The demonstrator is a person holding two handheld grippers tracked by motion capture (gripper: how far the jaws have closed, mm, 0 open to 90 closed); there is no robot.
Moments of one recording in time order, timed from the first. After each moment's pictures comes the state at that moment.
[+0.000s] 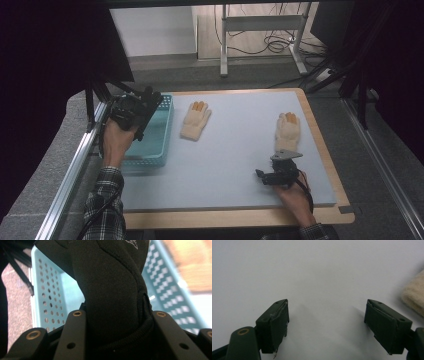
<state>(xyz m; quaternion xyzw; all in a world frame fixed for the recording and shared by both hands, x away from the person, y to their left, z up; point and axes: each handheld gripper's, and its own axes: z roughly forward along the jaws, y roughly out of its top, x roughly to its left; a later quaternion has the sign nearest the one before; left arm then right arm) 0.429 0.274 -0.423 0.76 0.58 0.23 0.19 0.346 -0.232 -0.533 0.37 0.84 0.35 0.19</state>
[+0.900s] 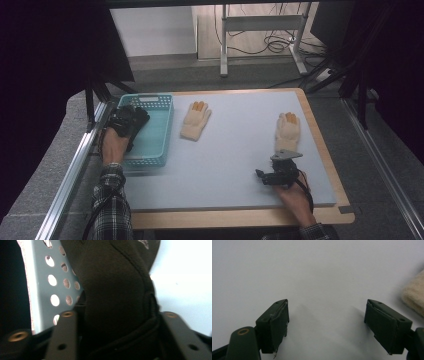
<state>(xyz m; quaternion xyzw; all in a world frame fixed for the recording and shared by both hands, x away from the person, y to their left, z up) 0.463 0.315 -0.500 0.75 0.63 0.21 0.05 0.346 -0.232 -0.533 0.37 0.84 0.35 0.19</state>
